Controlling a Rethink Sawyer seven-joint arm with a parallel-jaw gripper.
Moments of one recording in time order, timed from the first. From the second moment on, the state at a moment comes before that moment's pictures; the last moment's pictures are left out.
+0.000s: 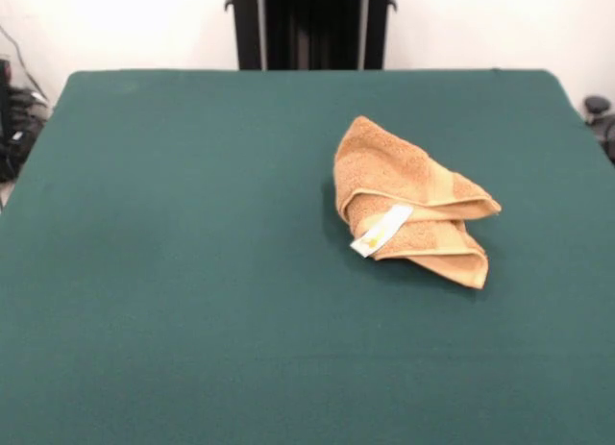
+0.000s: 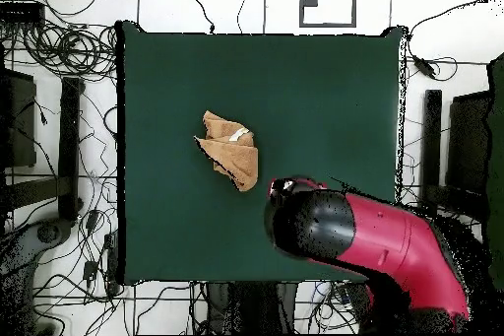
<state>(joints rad) -0.32 -1.05 -0.01 1.80 -0.14 0.78 1.57</state>
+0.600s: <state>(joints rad) -0.32 -0.82 0.07 1.61 -0.22 0.78 1.57</state>
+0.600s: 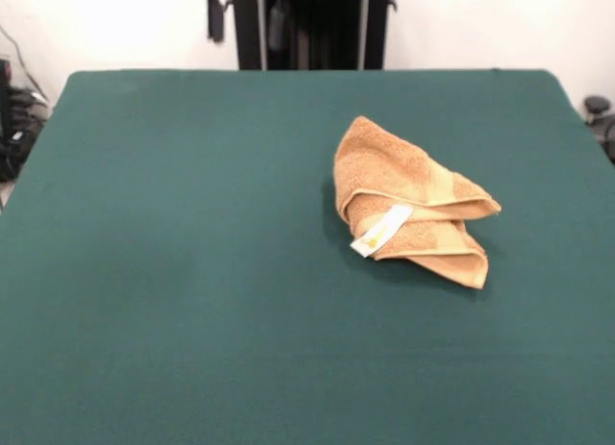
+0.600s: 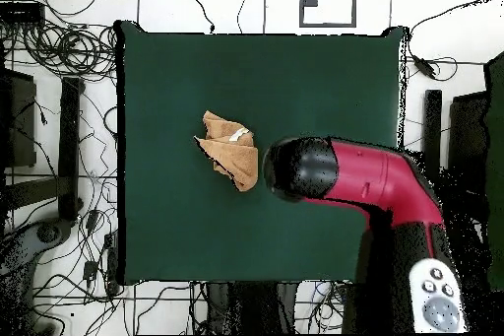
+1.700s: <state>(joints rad) -0.32 -0.41 0.17 1.37 -0.30 0.67 1.57</state>
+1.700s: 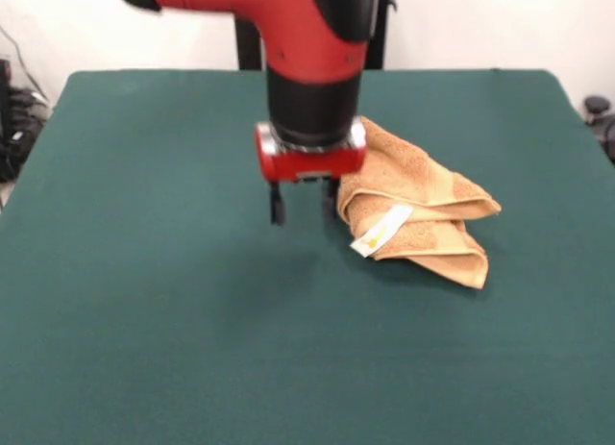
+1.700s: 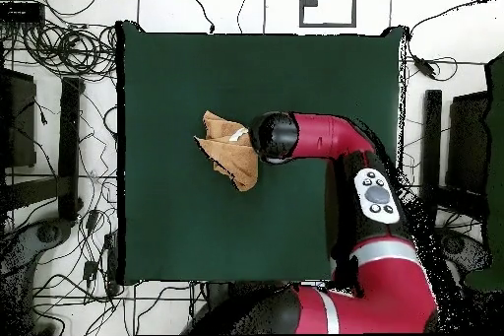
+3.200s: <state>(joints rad) -0.43 -0.20 0.44 1.16 -0.19 0.95 1.57</state>
